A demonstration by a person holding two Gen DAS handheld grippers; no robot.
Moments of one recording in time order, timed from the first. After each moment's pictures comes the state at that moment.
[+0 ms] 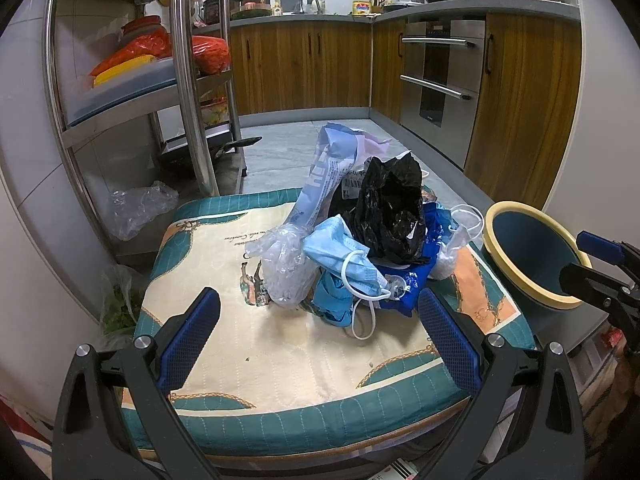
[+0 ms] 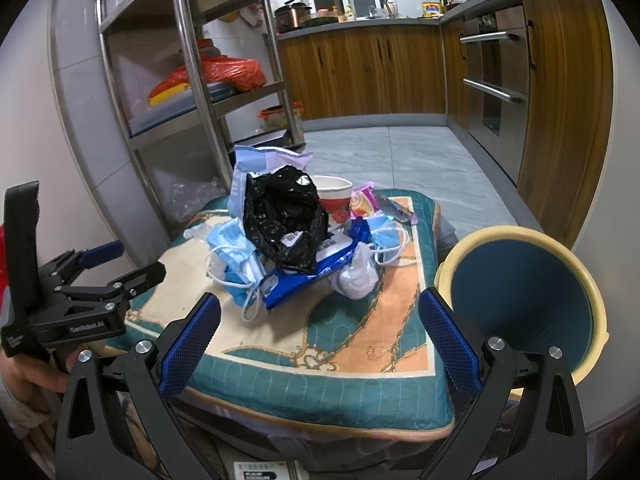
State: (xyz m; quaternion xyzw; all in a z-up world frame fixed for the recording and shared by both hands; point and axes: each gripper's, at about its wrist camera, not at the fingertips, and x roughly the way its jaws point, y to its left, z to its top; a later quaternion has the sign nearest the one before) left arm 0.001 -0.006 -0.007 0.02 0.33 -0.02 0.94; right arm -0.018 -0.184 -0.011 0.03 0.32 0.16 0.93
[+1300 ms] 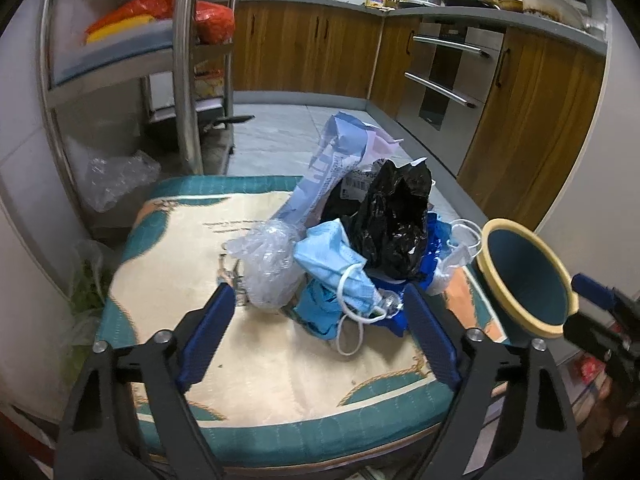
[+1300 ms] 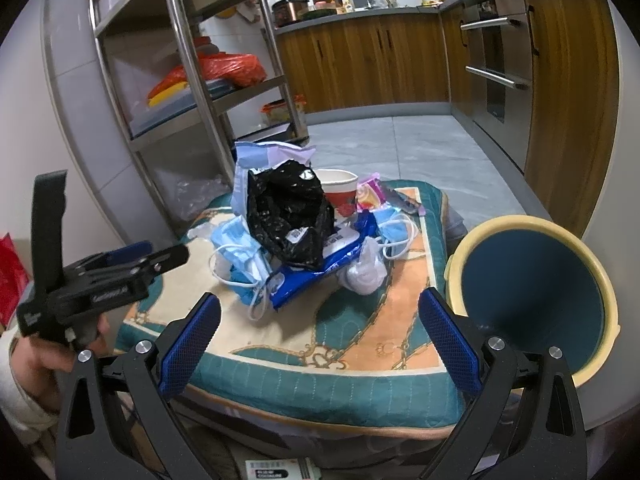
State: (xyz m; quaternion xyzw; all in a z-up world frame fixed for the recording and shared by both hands) left arm 0.039 0.012 -0.014 -0.06 0.36 -0.05 0.93; right arm -0.011 -0.180 -0.013 0.05 0.34 0.17 0.92
